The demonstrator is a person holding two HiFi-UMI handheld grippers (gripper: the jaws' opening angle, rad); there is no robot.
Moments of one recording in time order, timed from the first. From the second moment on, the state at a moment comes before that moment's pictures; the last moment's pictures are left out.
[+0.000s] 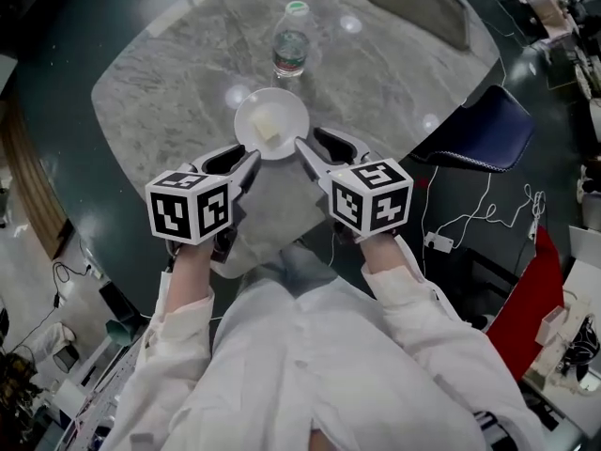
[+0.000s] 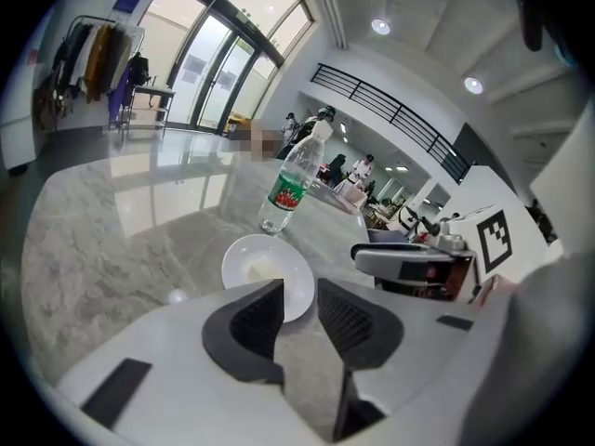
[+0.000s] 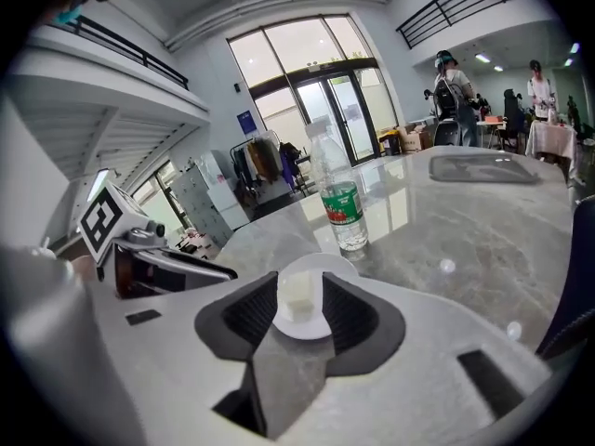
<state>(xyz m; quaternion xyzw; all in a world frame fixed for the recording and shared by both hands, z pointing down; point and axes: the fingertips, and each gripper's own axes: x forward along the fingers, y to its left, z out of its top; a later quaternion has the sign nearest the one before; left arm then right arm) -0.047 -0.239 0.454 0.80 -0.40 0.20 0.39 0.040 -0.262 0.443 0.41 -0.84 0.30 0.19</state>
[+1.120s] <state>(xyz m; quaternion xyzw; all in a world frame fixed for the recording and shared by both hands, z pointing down) -0.029 -0.196 0.310 0.86 -0.43 0.05 0.27 0.040 -0.194 0.288 0.38 -0.91 0.18 0.04</state>
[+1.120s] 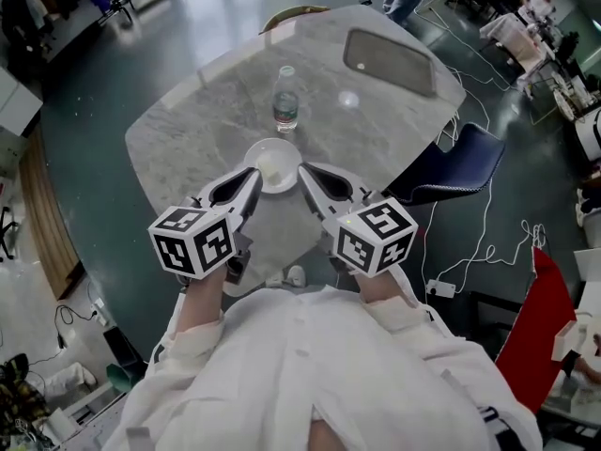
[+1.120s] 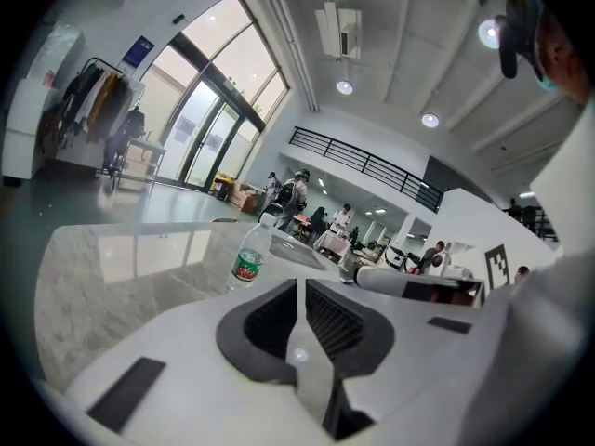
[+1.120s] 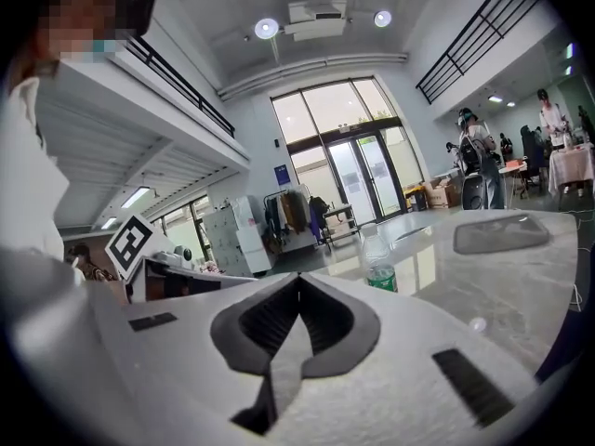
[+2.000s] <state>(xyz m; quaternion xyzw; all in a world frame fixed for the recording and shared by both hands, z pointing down) -0.017 -0.181 0.319 0.86 -0.41 0.06 0.28 0.034 -0.177 0.308 0.37 -0.91 0.18 0.08</state>
